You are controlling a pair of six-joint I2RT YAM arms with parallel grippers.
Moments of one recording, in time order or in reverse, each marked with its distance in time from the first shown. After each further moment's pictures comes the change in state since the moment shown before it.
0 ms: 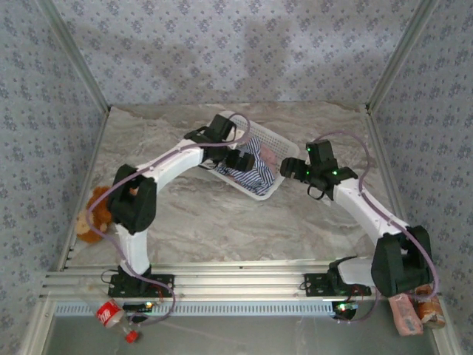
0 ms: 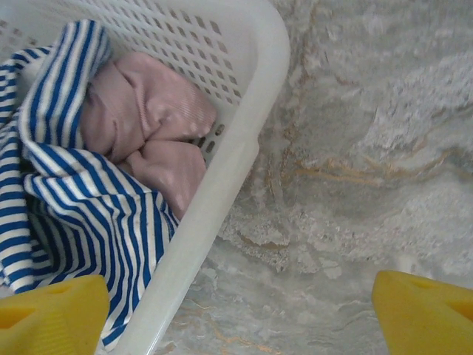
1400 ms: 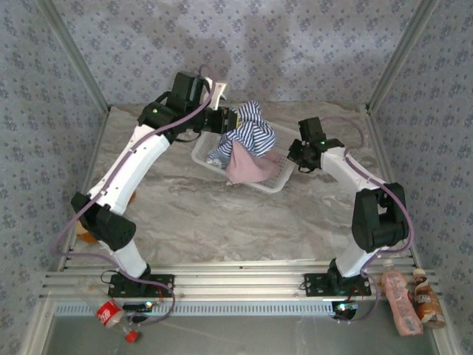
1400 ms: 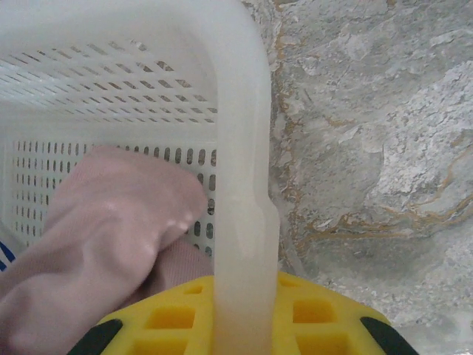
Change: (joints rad) left arm 0.064 -0.248 0.346 -0.247 0.168 -0.116; right arm -0.040 0.322 0.312 -0.095 0.034 0.213
